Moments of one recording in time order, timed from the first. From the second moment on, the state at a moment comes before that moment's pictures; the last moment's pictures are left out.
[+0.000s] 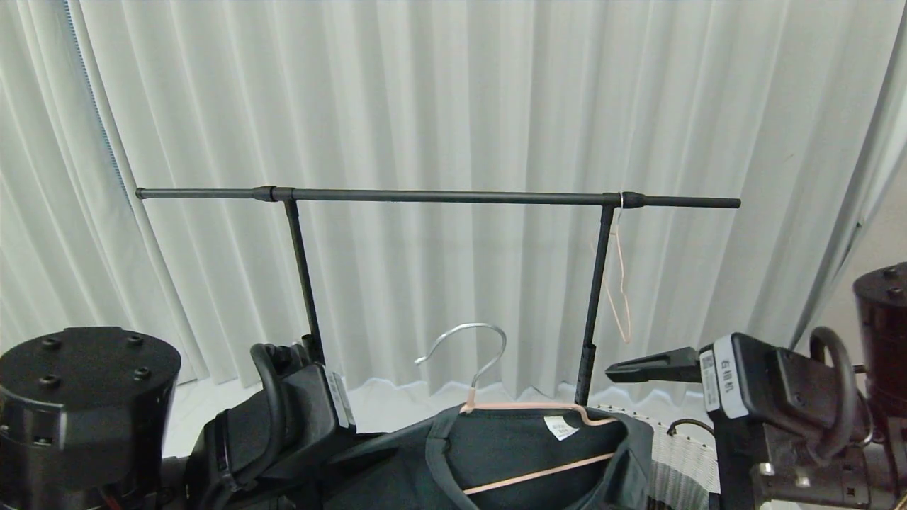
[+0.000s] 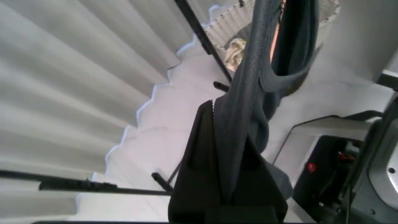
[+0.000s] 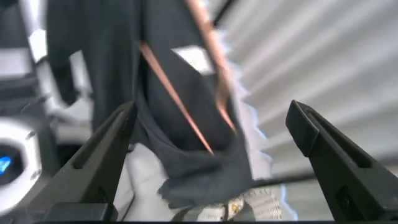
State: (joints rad) left arm -0.74 1.28 -0.52 -0.24 -0.13 0.43; right arm 0.87 1.34 -0.70 -0.16 0.28 -0.46
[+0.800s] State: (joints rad) left arm -0.82 1.28 -0.52 -0.24 -0.15 0.49; right arm 0.93 1.50 -0.76 -0.13 0.30 -0.46
